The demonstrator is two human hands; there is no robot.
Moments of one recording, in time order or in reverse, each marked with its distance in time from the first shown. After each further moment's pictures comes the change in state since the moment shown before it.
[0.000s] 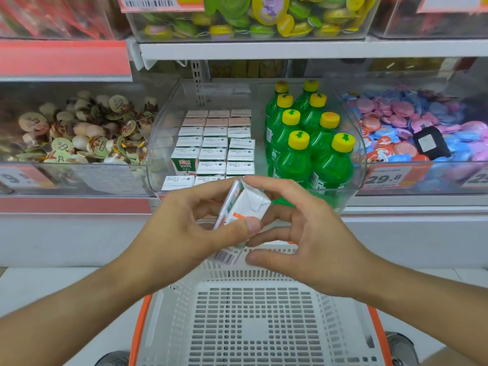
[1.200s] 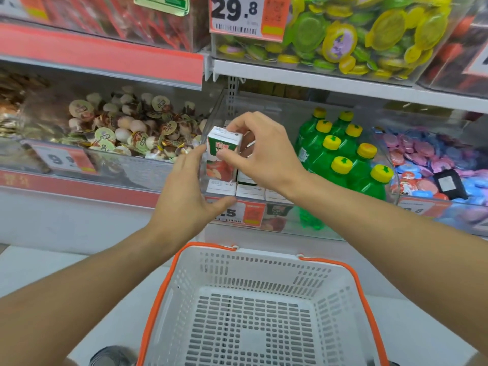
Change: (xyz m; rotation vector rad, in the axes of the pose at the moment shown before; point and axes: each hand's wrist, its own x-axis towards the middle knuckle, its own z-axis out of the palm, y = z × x) left_hand 0.026 -0.059 -0.075 0.574 0.501 0.058; right_hand 0.171 -0.002 0.046 -0.772 0.186 -0.388
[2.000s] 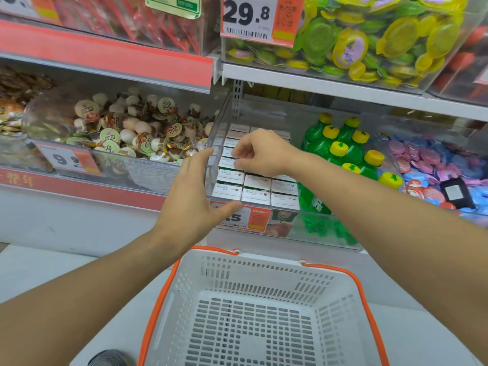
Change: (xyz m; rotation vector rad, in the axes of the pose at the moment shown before) left_hand 0.000 -0.002 0.002 -0.040 0.002 -0.007; right_hand 0.040 0.032 0.007 -0.198 -0.545 0.169
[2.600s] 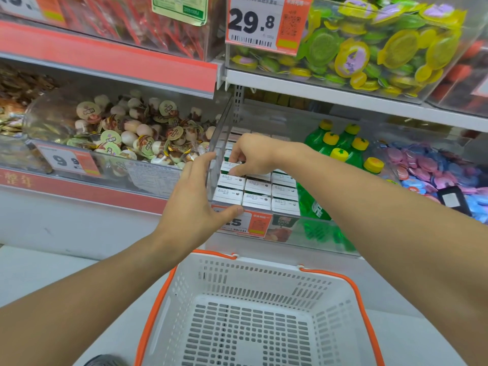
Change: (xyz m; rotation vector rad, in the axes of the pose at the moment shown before) left_hand -0.001 0.005 -0.004 -0.021 -0.025 -0.030; right_hand 0.023 -0.012 -0.006 -0.277 -0.251 0.017
